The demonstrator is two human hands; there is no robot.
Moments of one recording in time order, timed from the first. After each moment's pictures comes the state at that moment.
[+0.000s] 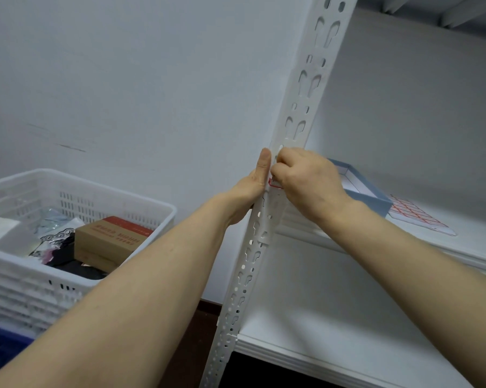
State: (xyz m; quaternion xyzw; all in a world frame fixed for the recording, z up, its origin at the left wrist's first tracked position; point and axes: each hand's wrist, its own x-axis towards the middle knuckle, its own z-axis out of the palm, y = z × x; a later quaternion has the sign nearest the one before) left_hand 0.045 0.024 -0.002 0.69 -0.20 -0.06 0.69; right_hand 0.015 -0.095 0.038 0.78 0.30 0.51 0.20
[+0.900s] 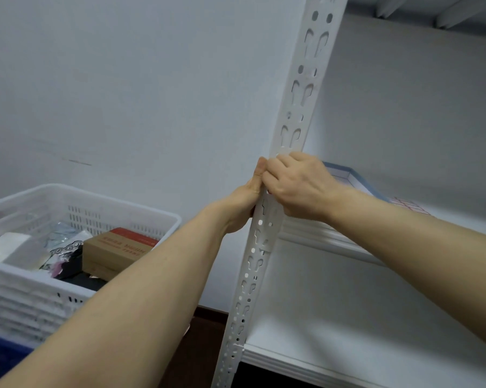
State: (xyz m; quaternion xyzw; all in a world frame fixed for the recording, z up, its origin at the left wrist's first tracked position) left_hand 0.046 0.026 -0.002 0.69 -0.18 -0.07 0.70; right_hand 0.023 -0.100 0.052 0.69 0.41 0.48 0.35
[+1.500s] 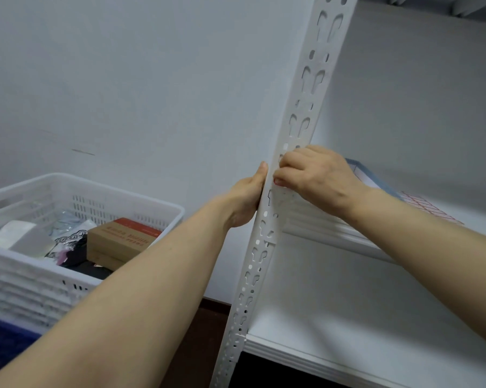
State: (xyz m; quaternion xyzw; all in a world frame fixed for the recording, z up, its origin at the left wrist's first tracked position) left_hand 0.062 0.027 -0.018 0.63 -0.14 -0.10 0.76; right_hand 0.029 -0.117 0.049 0.71 0.46 0.50 0.21
